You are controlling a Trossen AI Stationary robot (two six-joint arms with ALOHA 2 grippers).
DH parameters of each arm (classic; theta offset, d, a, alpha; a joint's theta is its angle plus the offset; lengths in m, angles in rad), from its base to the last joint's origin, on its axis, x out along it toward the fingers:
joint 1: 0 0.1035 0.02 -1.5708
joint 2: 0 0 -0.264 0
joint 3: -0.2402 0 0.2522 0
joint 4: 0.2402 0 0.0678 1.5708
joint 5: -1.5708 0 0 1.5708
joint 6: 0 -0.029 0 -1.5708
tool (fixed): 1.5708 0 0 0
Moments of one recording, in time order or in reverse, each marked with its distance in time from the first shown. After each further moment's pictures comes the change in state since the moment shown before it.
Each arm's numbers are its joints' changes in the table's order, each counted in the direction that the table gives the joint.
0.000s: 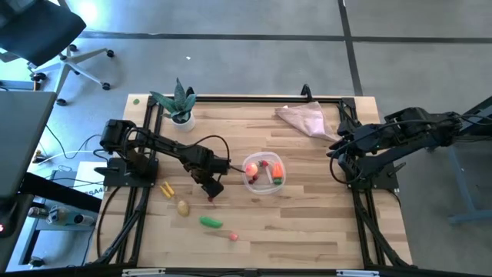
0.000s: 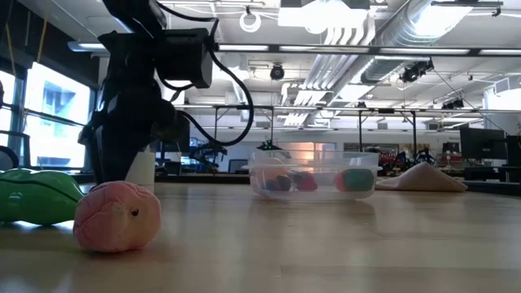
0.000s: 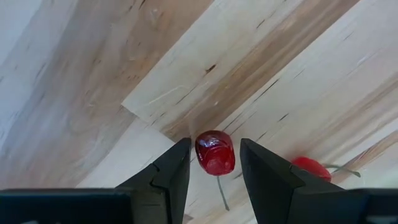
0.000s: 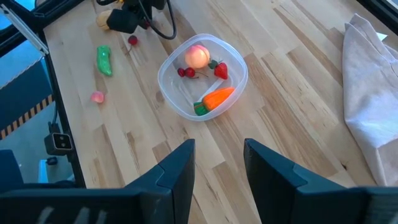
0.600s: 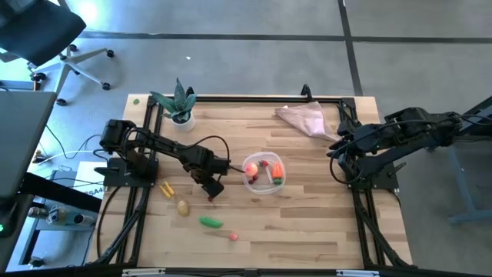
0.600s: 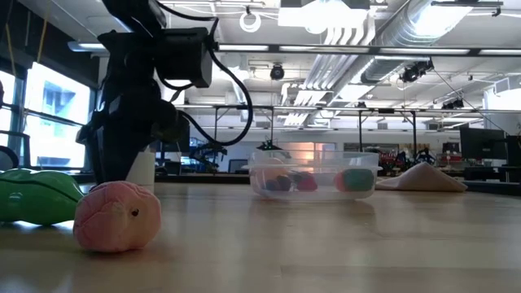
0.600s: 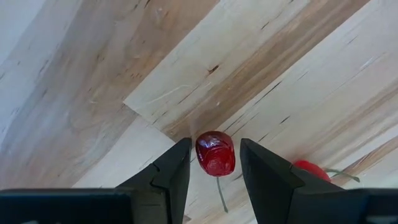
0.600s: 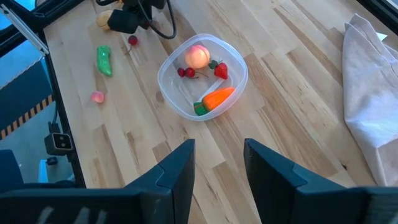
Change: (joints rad) left arm 0.000 0.001 0.000 0.002 0.013 0.035; right arm 0.000 0.000 0.000 0.000 0.000 0.000
